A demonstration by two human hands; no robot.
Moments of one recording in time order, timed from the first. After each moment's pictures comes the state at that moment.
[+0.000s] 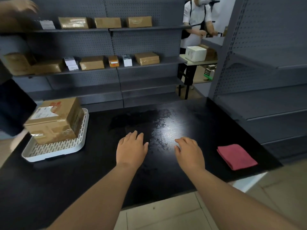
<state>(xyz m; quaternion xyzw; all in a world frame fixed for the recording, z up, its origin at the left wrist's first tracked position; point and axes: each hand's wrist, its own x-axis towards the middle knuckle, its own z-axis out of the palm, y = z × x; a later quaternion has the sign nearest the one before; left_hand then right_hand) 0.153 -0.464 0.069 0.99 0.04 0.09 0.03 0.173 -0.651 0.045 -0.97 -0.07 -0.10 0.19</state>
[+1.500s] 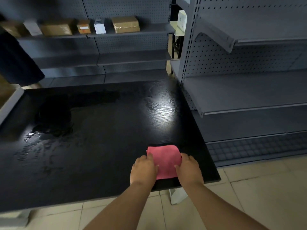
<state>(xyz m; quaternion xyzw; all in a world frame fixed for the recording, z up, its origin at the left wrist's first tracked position) 0.256 -0.828 -0.052 0.97 0.13 -0.12 0.14 0.282 -0.967 -0.056 -0.97 0.02 0.13 0.22</state>
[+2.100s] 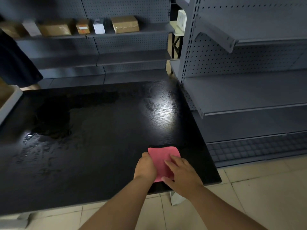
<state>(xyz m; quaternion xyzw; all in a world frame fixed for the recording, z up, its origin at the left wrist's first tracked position) 0.275 -0.829 -0.055 0.89 0.26 -0.14 0.34 0.276 -0.973 -0.060 -0.95 -0.22 0.19 0.13</state>
